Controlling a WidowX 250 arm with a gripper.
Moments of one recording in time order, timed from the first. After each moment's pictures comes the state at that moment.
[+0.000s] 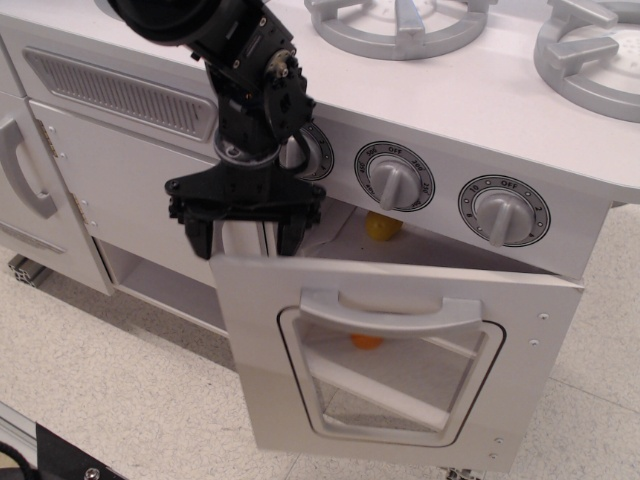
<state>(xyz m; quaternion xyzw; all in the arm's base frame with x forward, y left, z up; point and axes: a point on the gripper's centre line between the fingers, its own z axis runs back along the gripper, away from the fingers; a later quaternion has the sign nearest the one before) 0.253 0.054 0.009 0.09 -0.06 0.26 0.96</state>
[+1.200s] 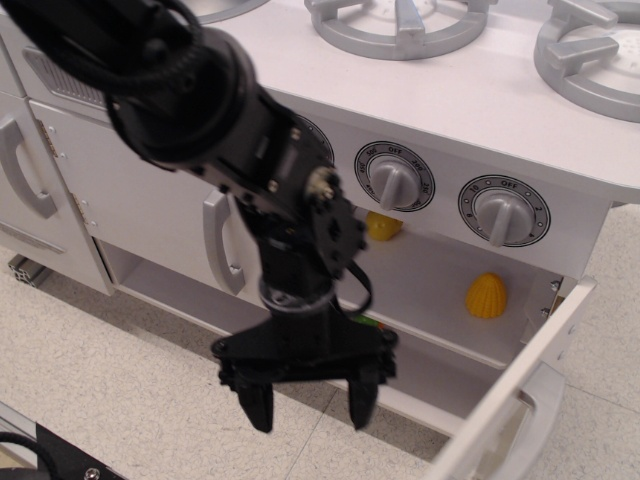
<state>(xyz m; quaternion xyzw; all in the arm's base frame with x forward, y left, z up) 0.181 -0.049 -0.007 -0.03 0.03 0.26 0.97</state>
